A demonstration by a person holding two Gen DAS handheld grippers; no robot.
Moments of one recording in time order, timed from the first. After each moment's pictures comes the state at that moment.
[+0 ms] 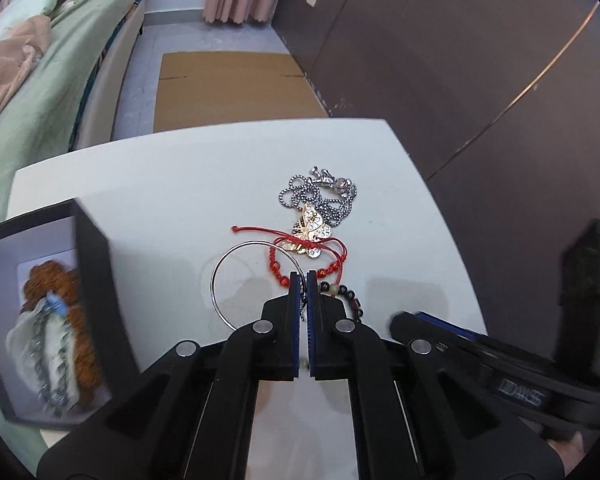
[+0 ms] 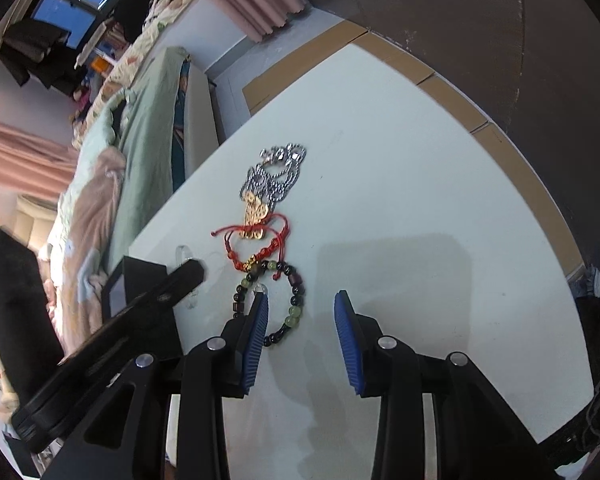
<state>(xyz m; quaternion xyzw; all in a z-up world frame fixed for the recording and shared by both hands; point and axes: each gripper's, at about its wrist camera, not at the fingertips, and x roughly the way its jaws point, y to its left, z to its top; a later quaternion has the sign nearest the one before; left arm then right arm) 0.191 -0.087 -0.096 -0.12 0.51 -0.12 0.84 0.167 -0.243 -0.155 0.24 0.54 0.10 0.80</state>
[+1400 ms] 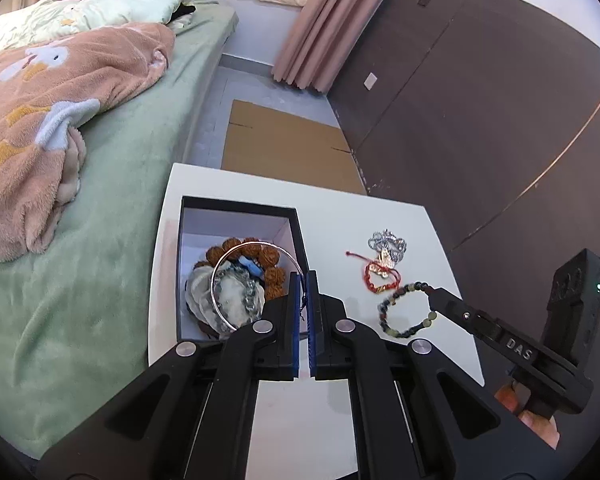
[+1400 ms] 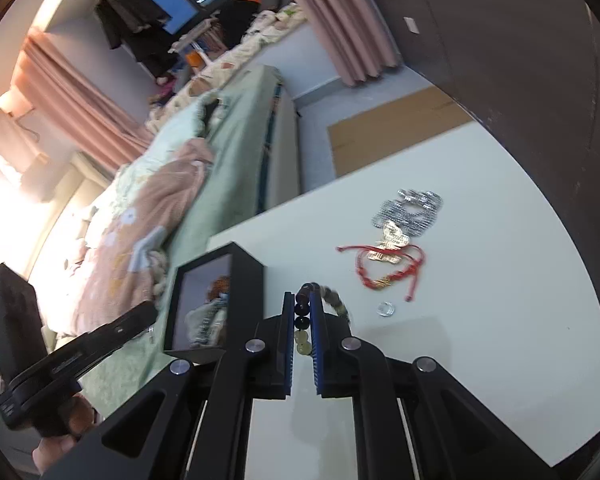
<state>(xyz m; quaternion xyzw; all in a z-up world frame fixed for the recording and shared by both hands) 0.098 0.041 -0.047 -0.21 0.41 -0.04 0.89 0.132 -0.179 -0.092 0.19 0.42 0.22 0.86</state>
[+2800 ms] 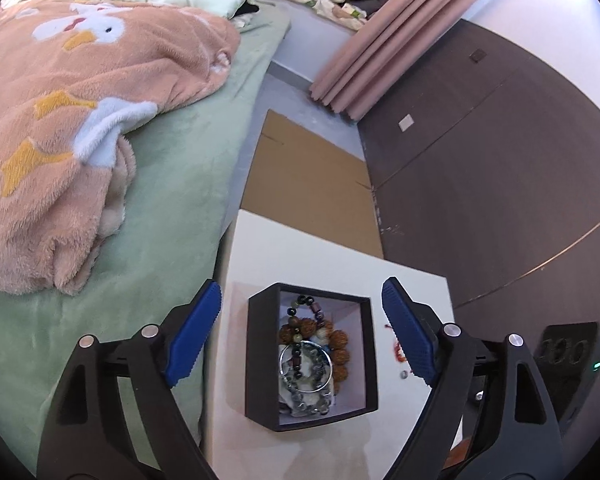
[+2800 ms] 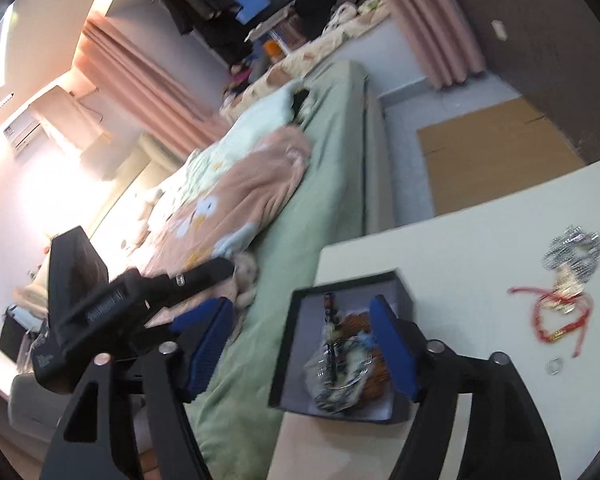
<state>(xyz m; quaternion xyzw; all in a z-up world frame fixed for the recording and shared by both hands) 0.137 0.143 -0.054 -0.31 0.39 0.01 0.87 0.155 -0.079 -0.074 0.19 0.39 0.32 0.84</state>
